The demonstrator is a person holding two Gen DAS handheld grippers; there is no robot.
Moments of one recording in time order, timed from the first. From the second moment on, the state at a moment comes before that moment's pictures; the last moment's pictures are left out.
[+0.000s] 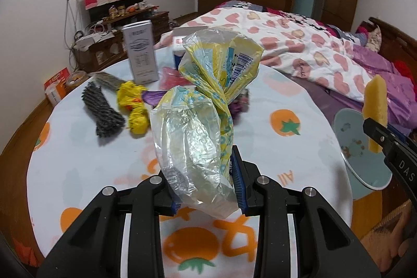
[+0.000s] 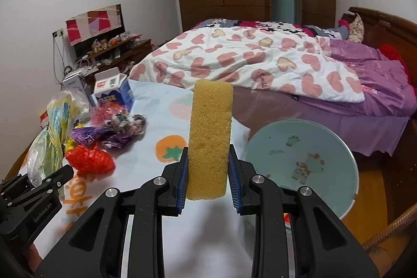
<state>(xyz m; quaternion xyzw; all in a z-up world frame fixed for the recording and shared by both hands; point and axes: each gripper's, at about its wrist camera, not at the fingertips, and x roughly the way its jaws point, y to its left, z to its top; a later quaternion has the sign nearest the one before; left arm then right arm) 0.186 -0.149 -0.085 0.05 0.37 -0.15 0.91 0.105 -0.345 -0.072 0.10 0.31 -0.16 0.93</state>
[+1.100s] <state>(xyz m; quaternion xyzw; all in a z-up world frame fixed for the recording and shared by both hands) 0.160 -0.321 -0.092 0.14 0.36 -0.27 0.88 0.044 -0.478 -0.109 0.14 0.32 -0.29 0.89</state>
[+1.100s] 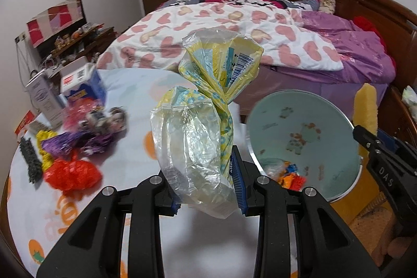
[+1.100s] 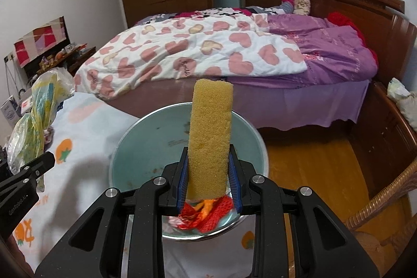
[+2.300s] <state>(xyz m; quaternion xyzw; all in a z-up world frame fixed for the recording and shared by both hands) 0.169 -0.399 -0.129 0.16 0.40 -0.31 0.85 0.052 -0.521 -0.126 0.15 0.34 -0.31 0.87</state>
